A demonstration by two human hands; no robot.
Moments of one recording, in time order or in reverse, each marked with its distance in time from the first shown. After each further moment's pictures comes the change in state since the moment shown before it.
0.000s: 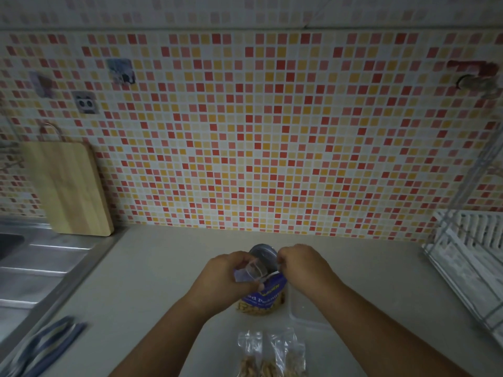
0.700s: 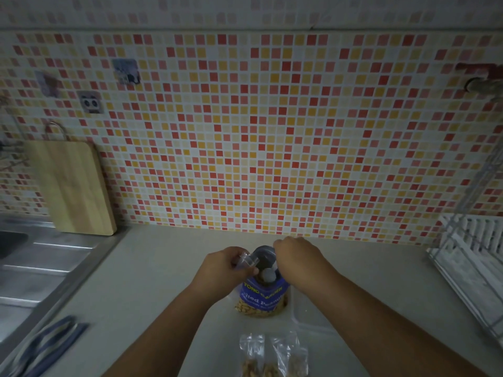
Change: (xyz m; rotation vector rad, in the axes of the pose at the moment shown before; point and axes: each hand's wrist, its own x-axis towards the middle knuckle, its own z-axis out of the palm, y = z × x) left_hand 0.023 -0.018 0.002 -0.088 0.044 -0.163; right_hand -0.001 -0.023 -0.027 -0.148 -0.002 -0.077
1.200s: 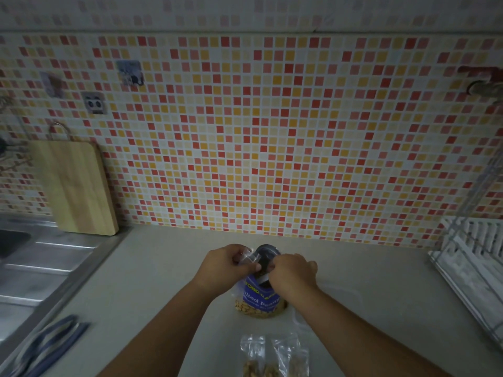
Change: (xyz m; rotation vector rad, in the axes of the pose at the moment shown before) left_hand 0.007 0.001 -0.002 0.024 0.016 0.037; right_hand 0.020 -0.015 0.045 0.165 -0.045 0.317
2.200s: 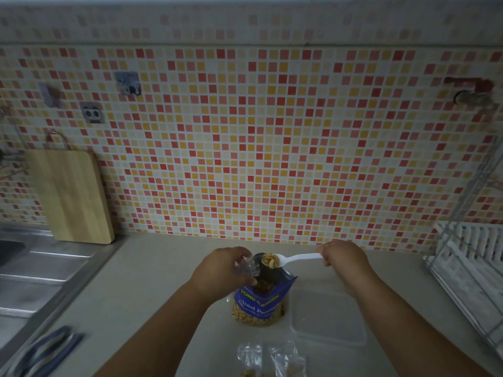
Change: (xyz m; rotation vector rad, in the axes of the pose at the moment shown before) left_hand 0.005 0.013 -0.009 0.250 -0.083 0.067; right_hand 0.033 0.079 -0.072 -0.146 -0.293 0.049
